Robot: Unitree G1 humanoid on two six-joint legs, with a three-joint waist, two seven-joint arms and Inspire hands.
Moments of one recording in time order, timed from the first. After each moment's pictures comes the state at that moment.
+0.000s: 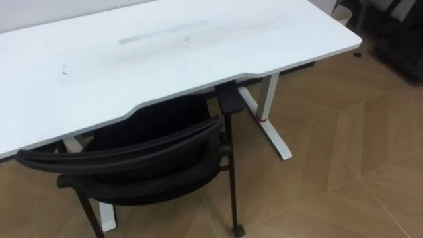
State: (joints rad) left arm 0.32 0.30 0.77 0.03 0.26 -0.06 0.56; right arm 0.30 -0.38 -0.72 0.18 0.25 -0.05 -0.51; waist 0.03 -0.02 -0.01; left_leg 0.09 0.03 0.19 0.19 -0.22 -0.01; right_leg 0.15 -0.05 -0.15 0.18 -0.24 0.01
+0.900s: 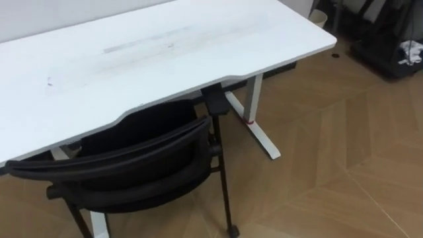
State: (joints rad) left arm 0.27 0.17 0.21 1.09 0.09 0.13 0.17; right arm 0.24 -0.22 -0.22 1.21 0.35 0.13 -0.08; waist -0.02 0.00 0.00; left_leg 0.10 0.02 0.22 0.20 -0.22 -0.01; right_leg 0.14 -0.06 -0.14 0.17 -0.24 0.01
